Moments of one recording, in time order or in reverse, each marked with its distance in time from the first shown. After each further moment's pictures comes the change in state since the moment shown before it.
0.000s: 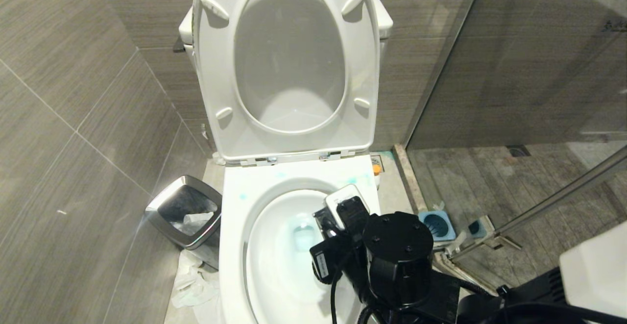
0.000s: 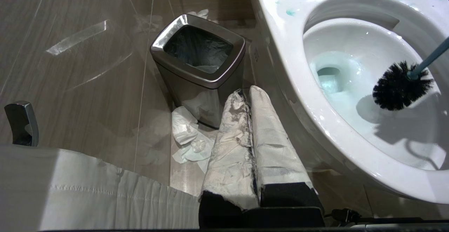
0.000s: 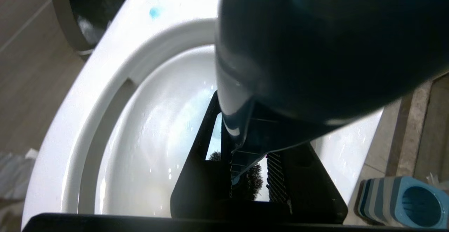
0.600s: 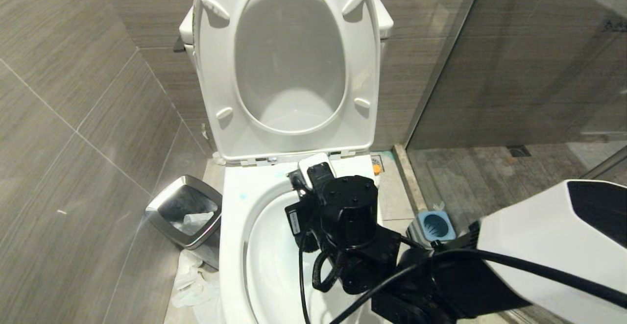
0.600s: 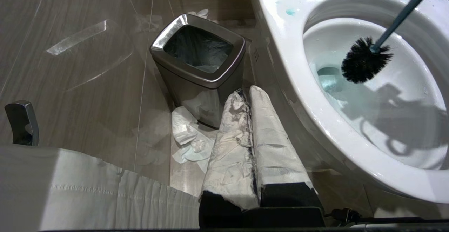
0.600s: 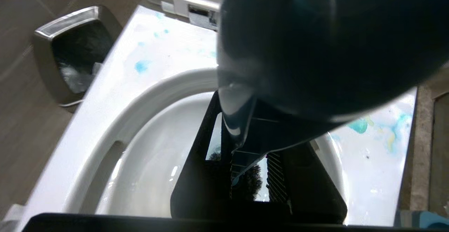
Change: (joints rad) left arm 0.000 0.000 0.000 0.000 0.000 0.000; right arm -0.062 0.176 -0.344 0.091 0.008 -0.013
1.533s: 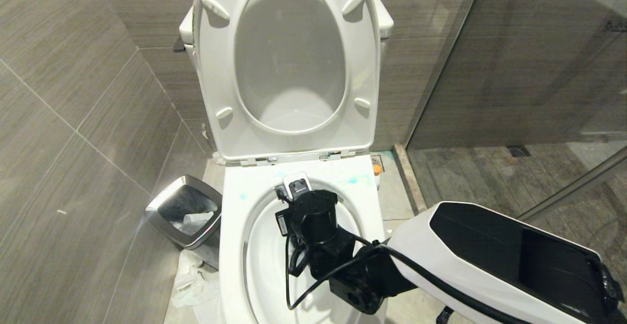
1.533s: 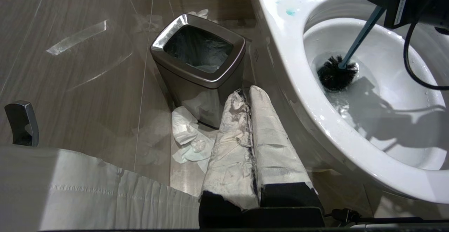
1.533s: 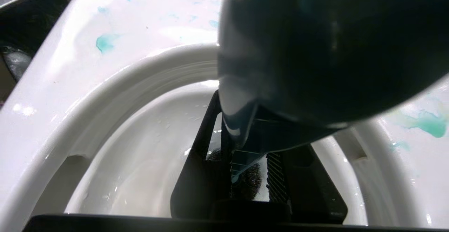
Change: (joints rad) left arm 0.000 0.000 0.000 0.000 0.000 0.000; right arm -0.050 0.281 -0.266 0.014 0.001 -0.001
